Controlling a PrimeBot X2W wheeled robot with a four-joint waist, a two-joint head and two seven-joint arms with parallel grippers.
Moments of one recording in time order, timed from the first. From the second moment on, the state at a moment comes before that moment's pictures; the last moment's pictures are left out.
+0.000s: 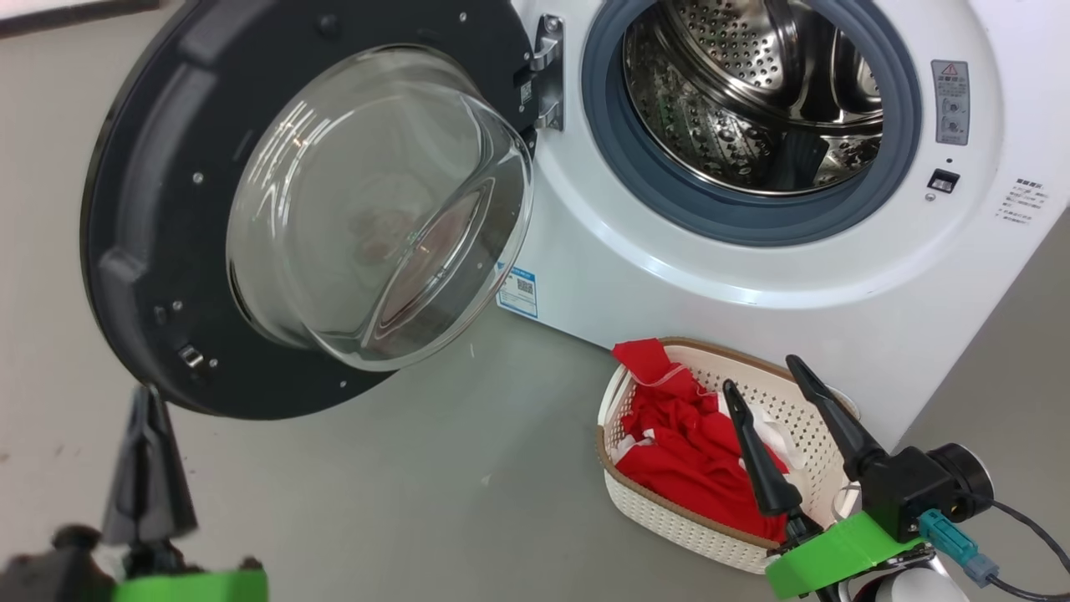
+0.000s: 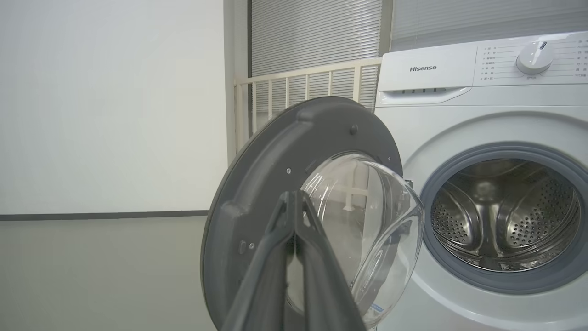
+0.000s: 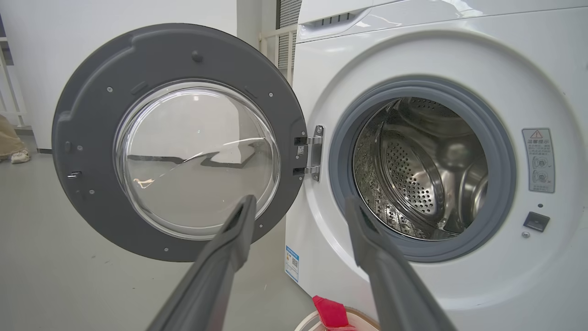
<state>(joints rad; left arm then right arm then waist) 0.02 0.10 0.05 -0.12 -0.20 0.16 -0.25 -0.06 -0.04 0.12 0.14 0.13 0.13 -0.26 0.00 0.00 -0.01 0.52</state>
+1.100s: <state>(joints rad) -0.90 0.26 0.41 0.80 -0.82 0.04 -0.03 0.00 -0.04 0.08 0.13 0.12 0.13 -0.26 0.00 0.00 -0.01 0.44</state>
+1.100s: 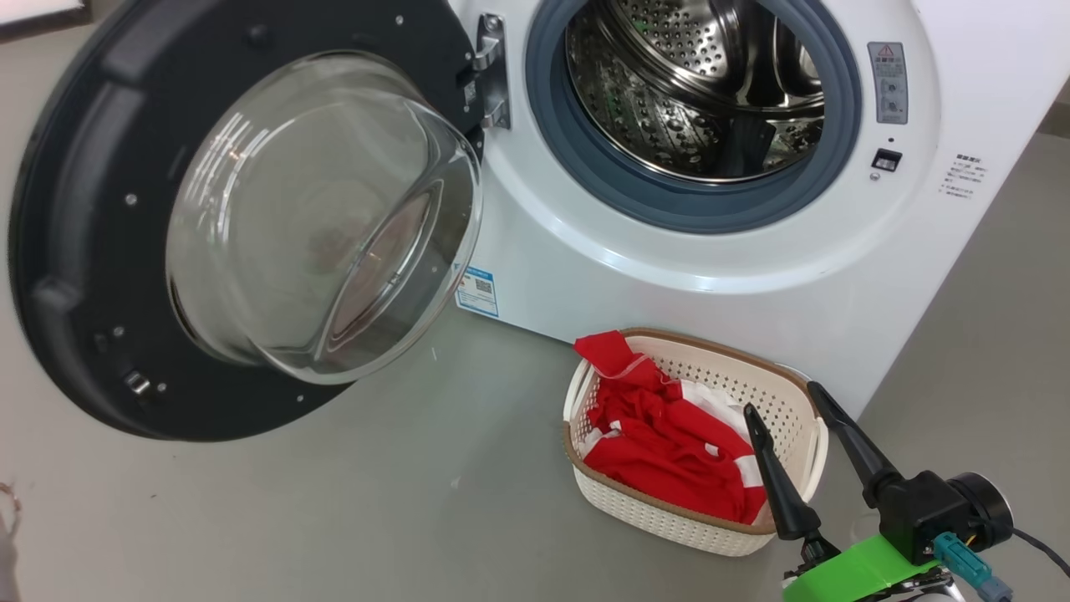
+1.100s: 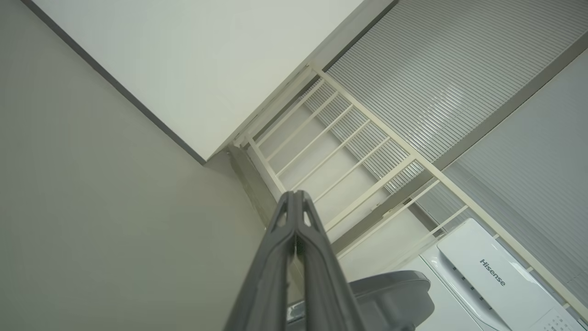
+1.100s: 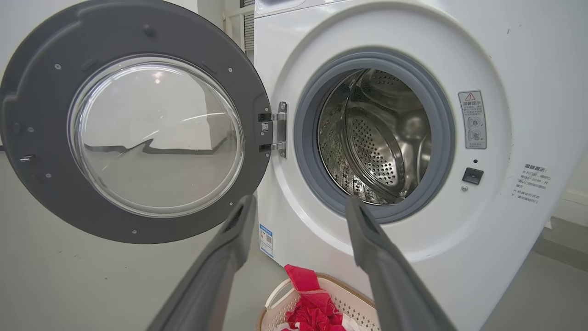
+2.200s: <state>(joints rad) -0.96 0.36 0.48 1.10 -1.03 -0.06 0.44 -0.01 -0.04 0.10 0.13 0.10 0.13 -0.26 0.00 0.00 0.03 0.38</state>
